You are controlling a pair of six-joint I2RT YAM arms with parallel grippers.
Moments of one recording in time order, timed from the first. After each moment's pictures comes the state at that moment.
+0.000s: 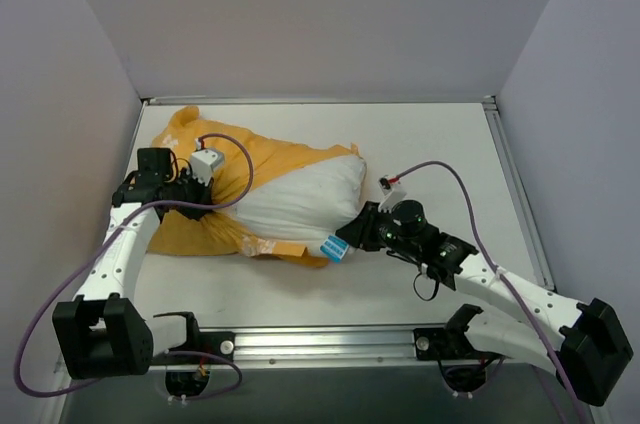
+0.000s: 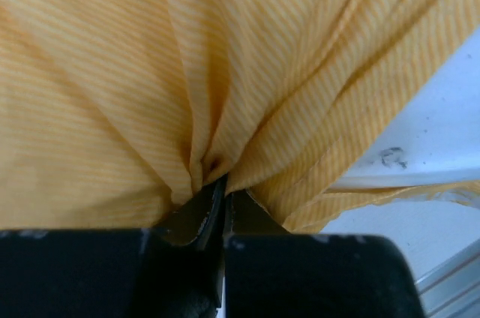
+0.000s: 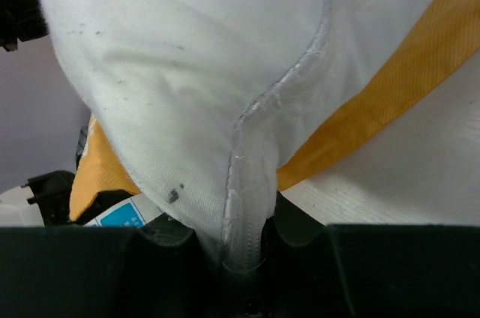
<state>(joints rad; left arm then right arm) 0.02 1.21 1.01 -0.71 0.39 0.48 0.71 0.98 0.54 0.00 -0.13 0.79</state>
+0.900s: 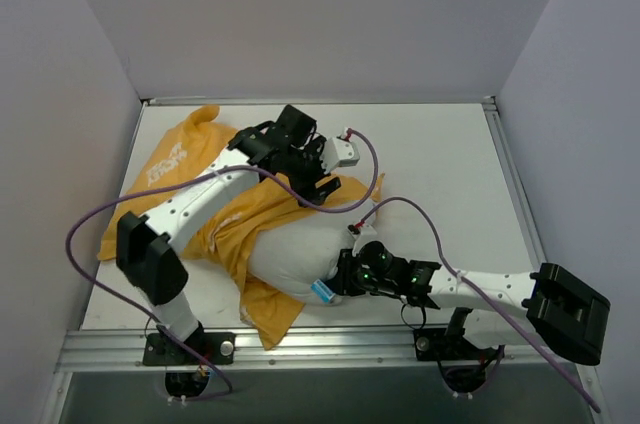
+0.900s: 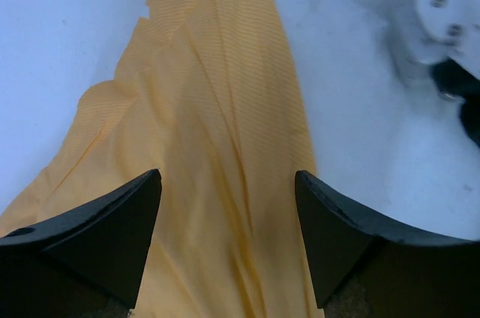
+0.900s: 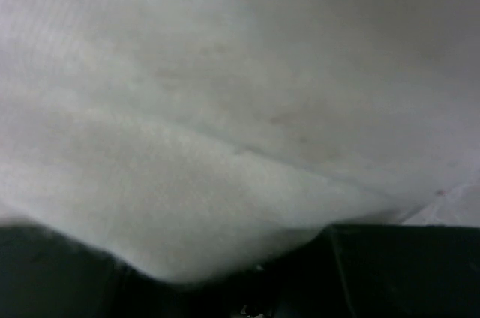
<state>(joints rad) -0.70 1.66 1.66 -0.91 0.33 0.54 1.04 1.18 0.36 0.15 -0.03 0.89</state>
